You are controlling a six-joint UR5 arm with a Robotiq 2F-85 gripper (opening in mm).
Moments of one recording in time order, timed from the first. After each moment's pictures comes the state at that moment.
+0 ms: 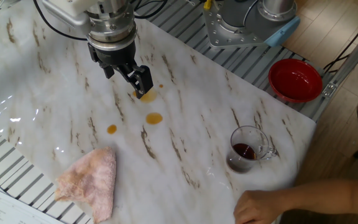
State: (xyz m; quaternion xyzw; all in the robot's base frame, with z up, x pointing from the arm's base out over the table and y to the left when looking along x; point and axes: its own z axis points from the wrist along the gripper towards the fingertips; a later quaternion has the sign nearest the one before) arm 0.544 0.002 0.190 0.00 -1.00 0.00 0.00
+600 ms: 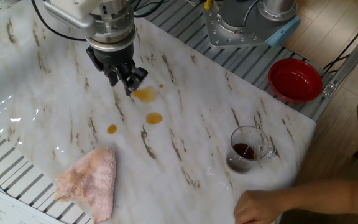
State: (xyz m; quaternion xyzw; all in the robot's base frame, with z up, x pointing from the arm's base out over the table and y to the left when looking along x) arm 0.550 -0.008 0.189 0.05 -1.00 0.02 -0.01
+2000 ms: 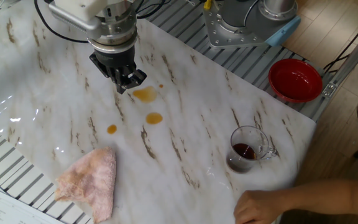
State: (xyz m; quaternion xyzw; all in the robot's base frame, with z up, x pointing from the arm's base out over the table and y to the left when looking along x) arm 0.551 -0.004 0.186 0.06 -1.00 0.02 -0.02
